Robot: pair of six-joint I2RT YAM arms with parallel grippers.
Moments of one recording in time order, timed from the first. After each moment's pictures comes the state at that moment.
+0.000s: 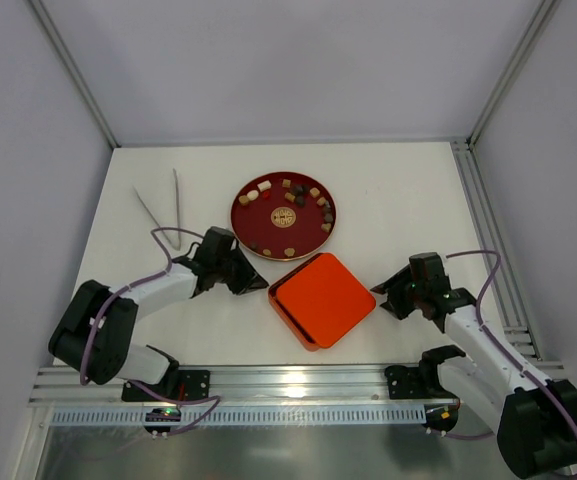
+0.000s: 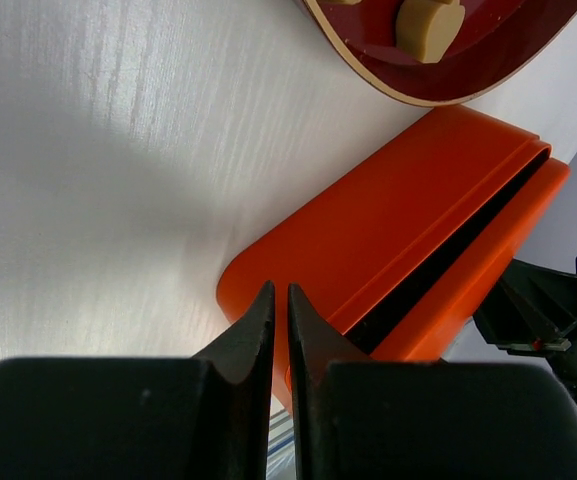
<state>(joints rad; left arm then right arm) -0.49 1.41 0.63 -0.13 0.30 -1.07 0.22 0.86 0.38 -0.47 -0.10 1.18</state>
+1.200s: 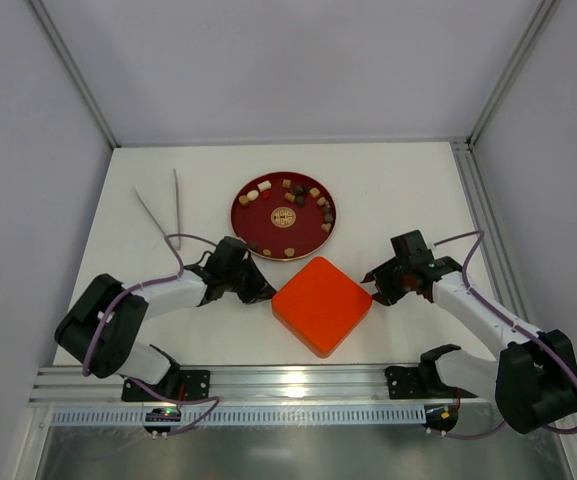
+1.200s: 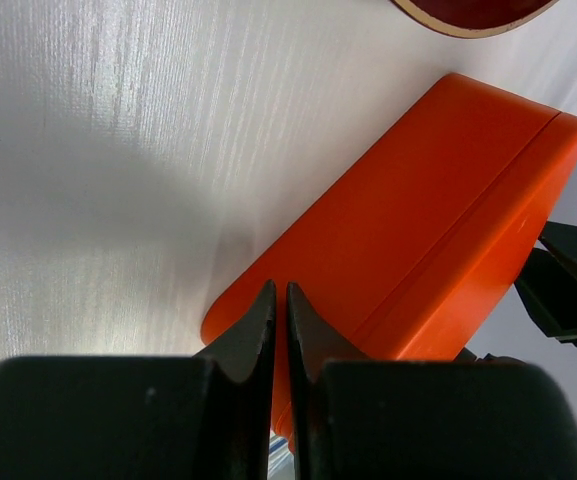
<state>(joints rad) -0.60 1.45 0.58 -0.01 0.29 -1.13 0.32 1.12 0.60 -0.60 -0.08 1.35</state>
